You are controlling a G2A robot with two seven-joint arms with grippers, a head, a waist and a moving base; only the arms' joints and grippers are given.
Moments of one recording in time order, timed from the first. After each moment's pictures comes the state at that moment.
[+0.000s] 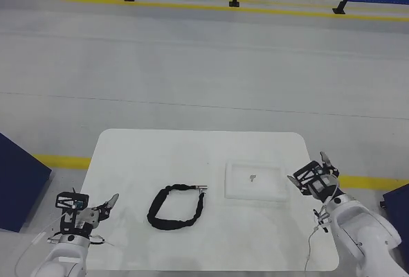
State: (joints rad) left arm 1.73 -1.15 -1.60 -1.80 1.33 0.00 0.00; right arm -1.52 -1.10 1.71 -1.95 -1.65 -0.47 0.40
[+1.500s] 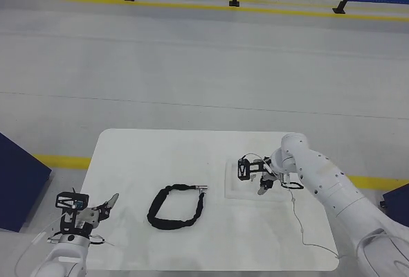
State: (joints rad) left arm 1.73 -1.15 -1.60 -1.80 1.33 0.00 0.00; right arm -0.41 -1.08 0.51 -0.93 -1.09 -1.01 0.81
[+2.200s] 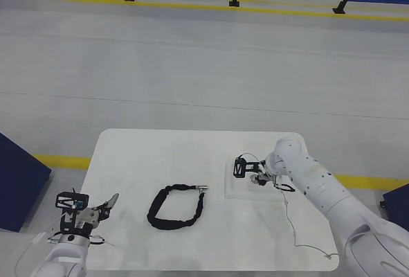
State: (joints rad) left arm 1.73 -1.15 -1.60 -1.80 1.33 0.00 0.00; right arm -0.40 -1.16 0.45 -0.79 -1.17 -0.87 0.70
